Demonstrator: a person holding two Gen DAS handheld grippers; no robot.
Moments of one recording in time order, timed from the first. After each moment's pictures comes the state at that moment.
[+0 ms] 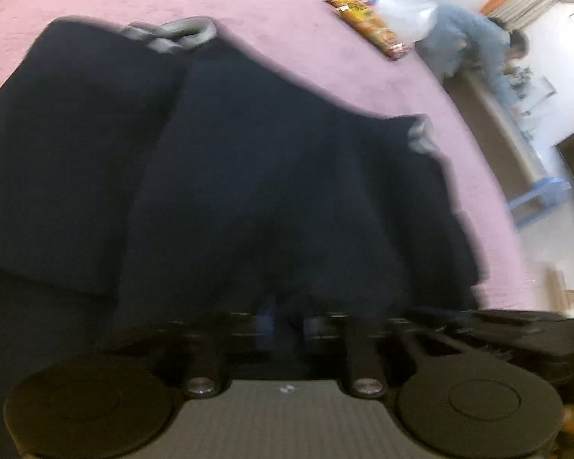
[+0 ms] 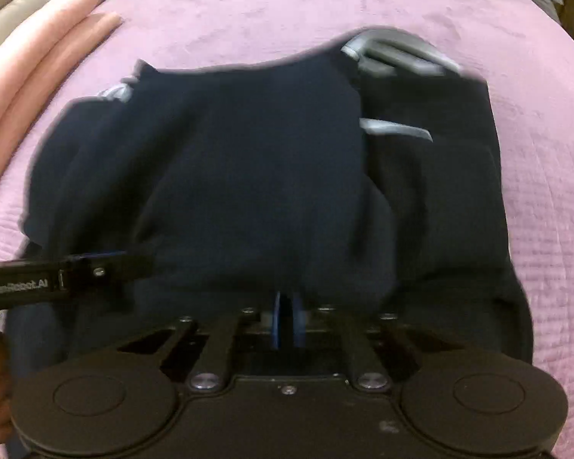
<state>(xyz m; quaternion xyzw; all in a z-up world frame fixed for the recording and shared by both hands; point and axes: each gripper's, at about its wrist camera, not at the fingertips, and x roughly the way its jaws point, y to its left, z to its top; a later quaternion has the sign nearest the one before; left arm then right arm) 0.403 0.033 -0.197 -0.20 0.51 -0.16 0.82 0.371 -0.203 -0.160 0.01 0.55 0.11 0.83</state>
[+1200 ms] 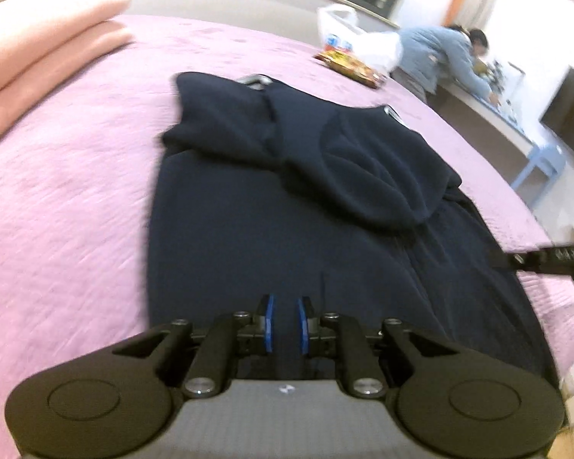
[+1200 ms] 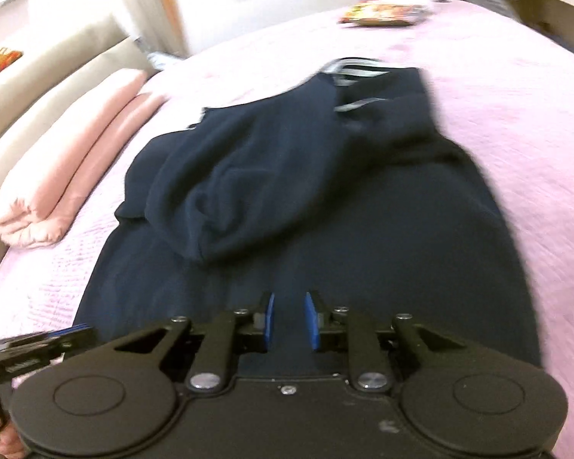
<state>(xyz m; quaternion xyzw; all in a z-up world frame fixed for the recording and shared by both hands) 0.143 0.135 -0.150 -0.11 0.41 -0.13 0.90 0.168 -0.249 -0.116 0.13 0.44 0.11 0.88</state>
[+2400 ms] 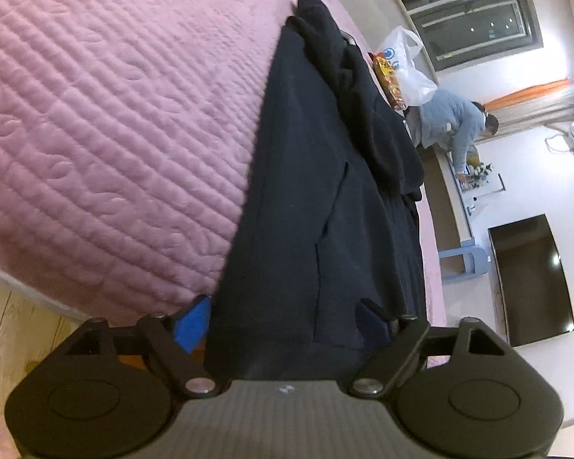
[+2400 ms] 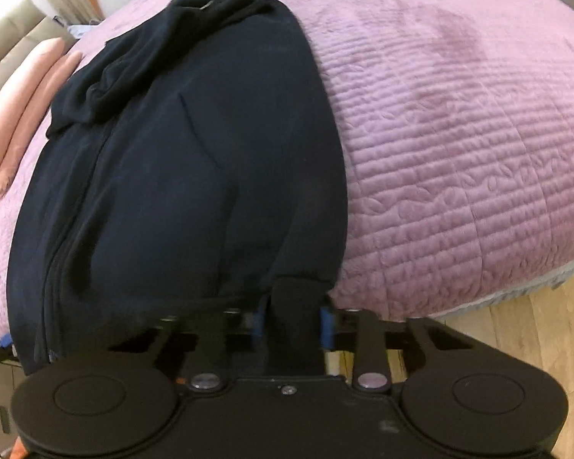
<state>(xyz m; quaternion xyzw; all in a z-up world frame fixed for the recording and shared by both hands) 0.052 0.210 -0.223 -0.41 0.46 -0.16 0.77 0.025 -0.334 -0.169 0.15 0.54 0.02 0.83</state>
